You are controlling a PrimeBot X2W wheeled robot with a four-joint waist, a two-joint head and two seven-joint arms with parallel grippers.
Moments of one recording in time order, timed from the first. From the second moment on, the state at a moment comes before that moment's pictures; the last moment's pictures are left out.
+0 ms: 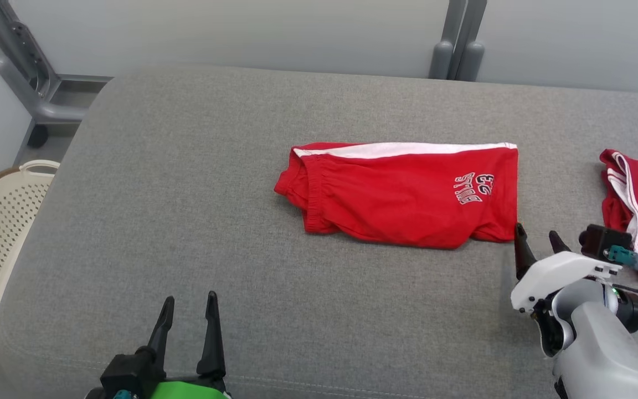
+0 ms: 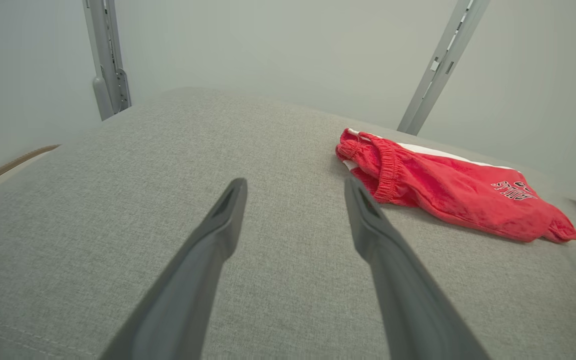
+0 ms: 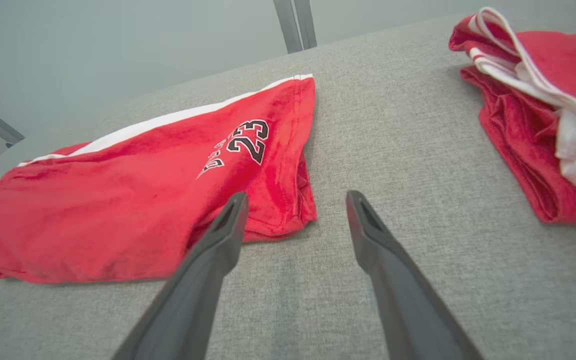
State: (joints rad) left arm 0.08 0.05 -0.21 0.13 -0.34 0.03 -0.26; right arm -0.48 -0.09 -0.12 0.89 0.28 0.13 -0.16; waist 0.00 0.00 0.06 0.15
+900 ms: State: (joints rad) left arm 0.08 0.14 -0.12 0.18 -0.39 0.06 -0.16; right arm -0.05 -0.05 0.02 0.29 0.18 0.13 -0.26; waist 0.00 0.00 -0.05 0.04
